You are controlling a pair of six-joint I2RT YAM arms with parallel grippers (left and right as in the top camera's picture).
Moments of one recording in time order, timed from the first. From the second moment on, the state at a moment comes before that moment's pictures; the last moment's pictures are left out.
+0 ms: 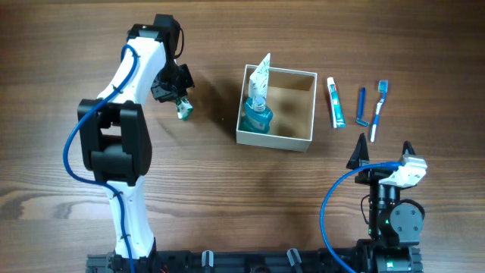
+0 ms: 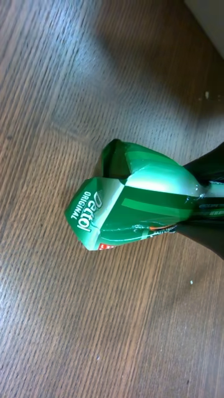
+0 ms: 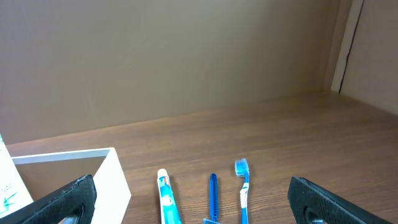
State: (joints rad) left arm -0.13 2.24 1.85 -1.20 0.06 -0.47; right arm 0.00 0.02 0.01 0.02 0.16 0.12
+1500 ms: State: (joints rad) left arm -0.65 1.79 1.85 -0.77 0.23 -0.53; right arm 0.00 0.02 0.01 0.02 0.16 0.12
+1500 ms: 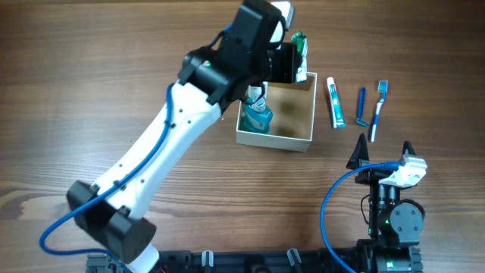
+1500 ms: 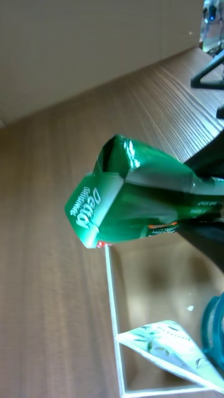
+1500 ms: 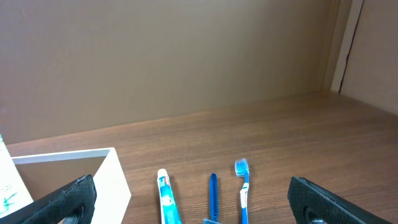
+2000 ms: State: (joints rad) left arm -0.65 1.81 1.85 -0.78 0.23 -0.55; right arm 0.00 0.02 0.01 0.02 0.16 0.12
